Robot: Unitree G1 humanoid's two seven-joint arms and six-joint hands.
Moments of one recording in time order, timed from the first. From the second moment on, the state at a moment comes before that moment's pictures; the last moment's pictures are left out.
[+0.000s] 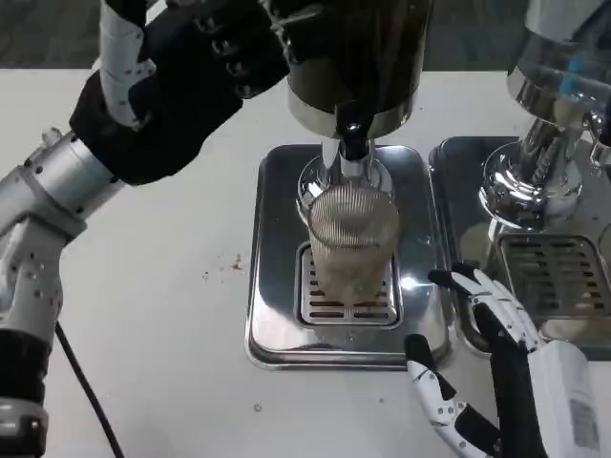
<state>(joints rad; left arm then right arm) -0.65 0.39 0.10 0.54 -0.65 -0.11 -1.06 0.44 -0.15 0.31 -0.04 -0.76 -0.35 -0.66</state>
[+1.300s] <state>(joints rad) -0.75 0.37 0.00 0.79 -0.18 -0.52 -1.07 0.45 -0.13 0.30 -0.04 -0.75 -0.36 -0.67</state>
